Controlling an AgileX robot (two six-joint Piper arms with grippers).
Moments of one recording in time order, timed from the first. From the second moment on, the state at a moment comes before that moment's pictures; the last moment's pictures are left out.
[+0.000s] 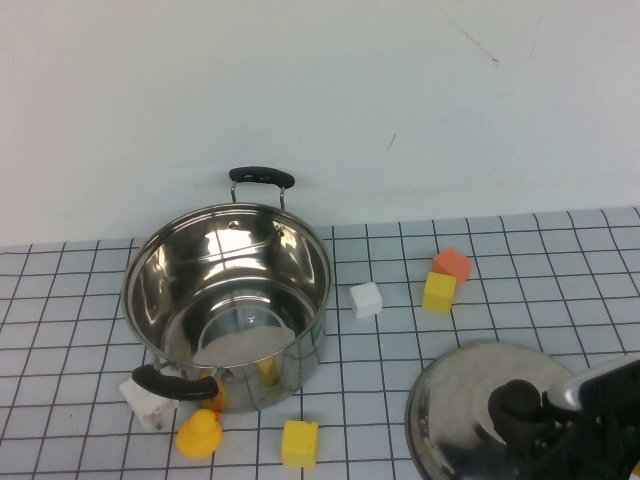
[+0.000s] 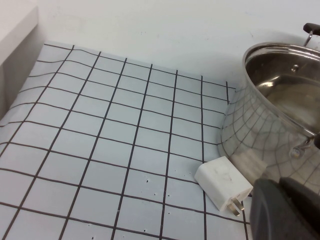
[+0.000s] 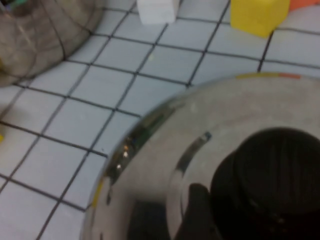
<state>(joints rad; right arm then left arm) 0.39 1.95 -0.23 -0.16 -1.07 0.17 0.06 -0.02 0.02 -0.09 0.36 -0.21</state>
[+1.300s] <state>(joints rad) 0.39 1.43 -0.20 -0.26 -1.05 0.29 0.06 -0.02 0.02 -0.09 0.36 -0.20</state>
